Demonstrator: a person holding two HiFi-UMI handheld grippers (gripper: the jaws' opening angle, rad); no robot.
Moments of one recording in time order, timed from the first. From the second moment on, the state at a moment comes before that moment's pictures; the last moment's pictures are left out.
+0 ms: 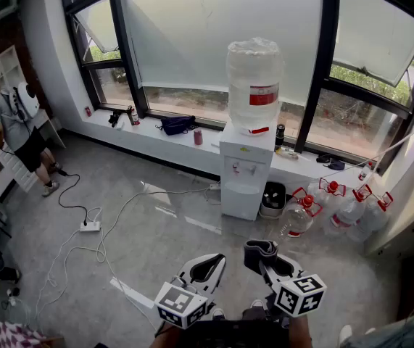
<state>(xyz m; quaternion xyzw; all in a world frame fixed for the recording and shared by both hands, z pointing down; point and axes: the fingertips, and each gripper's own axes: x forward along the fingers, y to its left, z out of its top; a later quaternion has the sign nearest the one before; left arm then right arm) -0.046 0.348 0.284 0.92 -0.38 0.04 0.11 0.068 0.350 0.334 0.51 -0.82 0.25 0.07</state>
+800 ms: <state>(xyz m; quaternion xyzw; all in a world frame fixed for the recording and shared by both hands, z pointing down) -0.049 0.328 0.308 0.93 -0.35 0.05 0.12 0.062 0.335 0.345 0.53 -0.81 0.26 0.07</state>
